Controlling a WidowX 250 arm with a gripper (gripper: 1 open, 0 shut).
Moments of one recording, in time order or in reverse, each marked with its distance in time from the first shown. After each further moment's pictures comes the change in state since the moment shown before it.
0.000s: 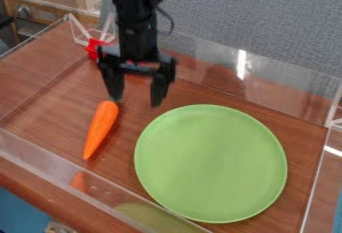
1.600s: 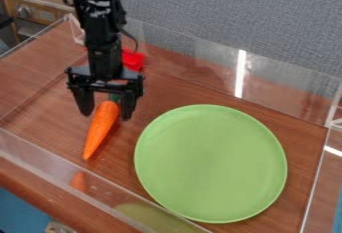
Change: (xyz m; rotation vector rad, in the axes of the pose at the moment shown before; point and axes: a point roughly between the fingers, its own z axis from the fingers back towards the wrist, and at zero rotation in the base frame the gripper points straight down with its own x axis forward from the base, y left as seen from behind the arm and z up) arm -0.004 0.044 -0.048 0.019 0.071 0.183
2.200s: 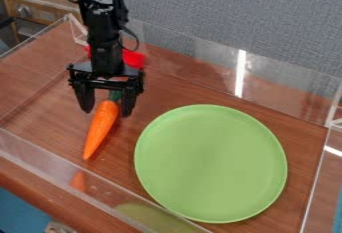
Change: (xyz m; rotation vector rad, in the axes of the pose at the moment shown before) arm 0.006 0.002 -0.004 0.016 0.020 -0.037
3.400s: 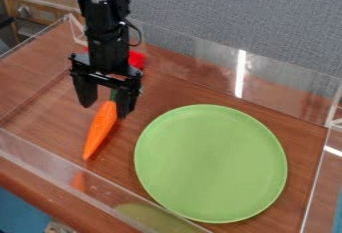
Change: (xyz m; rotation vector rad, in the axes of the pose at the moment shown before) arm -0.022 -0.012 0.020 -0.003 0.012 -0.274
